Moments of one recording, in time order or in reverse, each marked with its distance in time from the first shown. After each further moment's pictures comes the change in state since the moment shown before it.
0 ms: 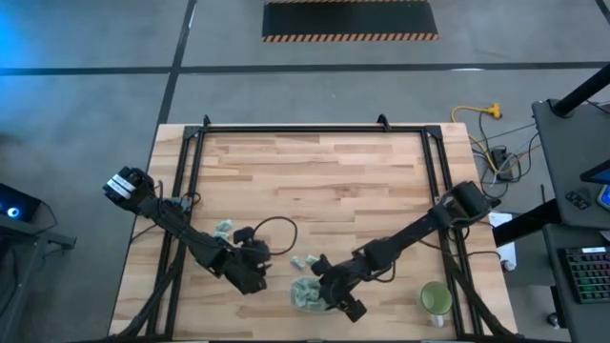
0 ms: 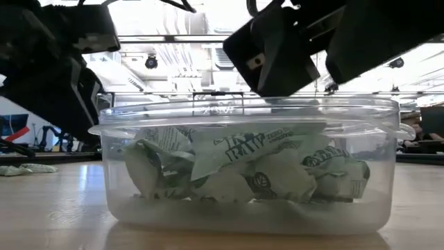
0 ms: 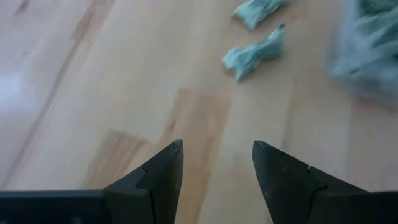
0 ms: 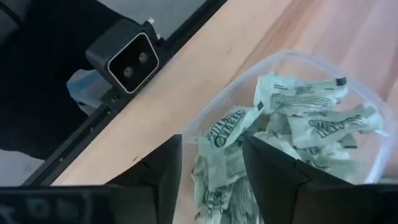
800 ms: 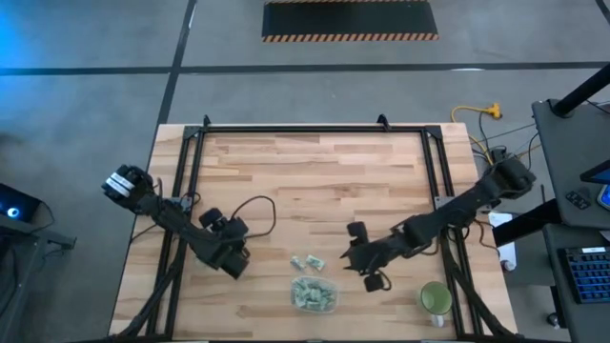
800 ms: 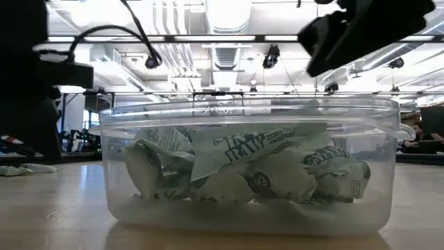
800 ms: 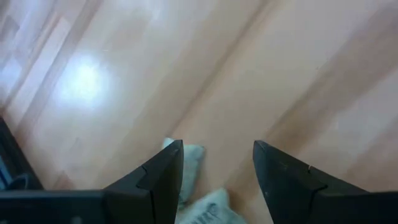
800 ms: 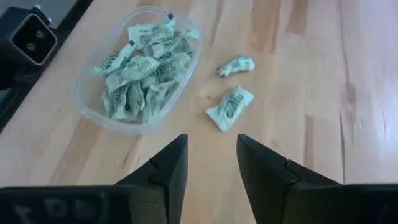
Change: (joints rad) left arm 0.035 -0.020 -0.047 -0.629 -0.019 -0.438; right arm 0.000 -0.445 -0.313 -0.152 0.389 0.188
